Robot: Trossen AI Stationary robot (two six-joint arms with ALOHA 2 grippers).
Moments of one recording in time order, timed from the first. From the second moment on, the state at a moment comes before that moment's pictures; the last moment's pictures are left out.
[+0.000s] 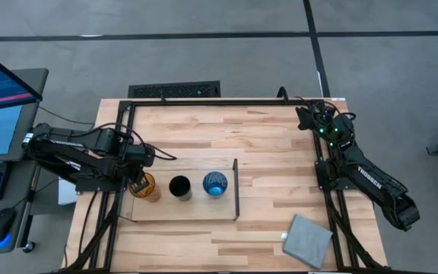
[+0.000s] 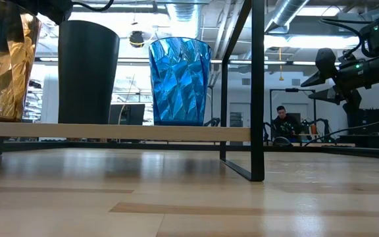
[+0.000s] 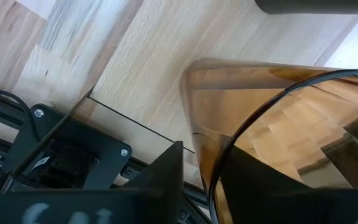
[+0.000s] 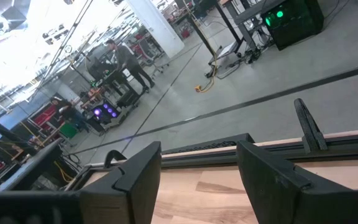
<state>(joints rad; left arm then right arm) -0.13 1.05 1.06 -1.44 0.16 -0.77 -1.08 0.40 0.07 0.24 -0.18 0.59</state>
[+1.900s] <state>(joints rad) -0.32 0.61 1.19 -1.24 -1.21 -0.41 -1.00 0.41 0.36 0.37 -0.32 0.29</state>
